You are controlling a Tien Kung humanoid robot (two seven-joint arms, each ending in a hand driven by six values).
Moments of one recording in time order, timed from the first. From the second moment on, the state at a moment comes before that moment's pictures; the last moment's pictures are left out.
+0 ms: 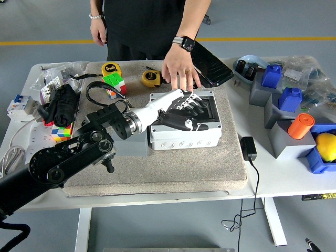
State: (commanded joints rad) left arm -0.70 0.18 -0.66 -1.31 1.14 0.02 0.15; right arm 0.17 -0.19 0.34 0.31 0.37 -0.25 0.06
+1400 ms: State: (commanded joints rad) left arm -0.42 0.30 -1.25 -1.31 1.22 0.13 0.05; right arm 0.18 -0.19 0.29 0.29 0.41 -0.24 0.03
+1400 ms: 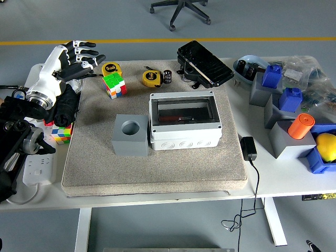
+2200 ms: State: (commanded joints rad) left arm -0.37 0.31 -1.35 -1.32 1.15 0.12 0.08; right arm 0.20 -0.19 0.28 0.29 0.42 -0.23 0.02
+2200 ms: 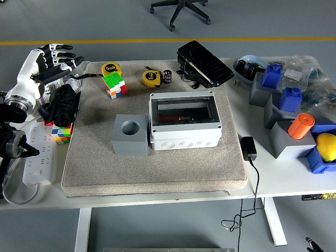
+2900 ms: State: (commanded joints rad) left arm -0.37 0.31 -1.37 -1.35 1.14 0.11 0.08; right arm 0.20 -0.20 0.28 0.29 0.42 -0.23 0.02
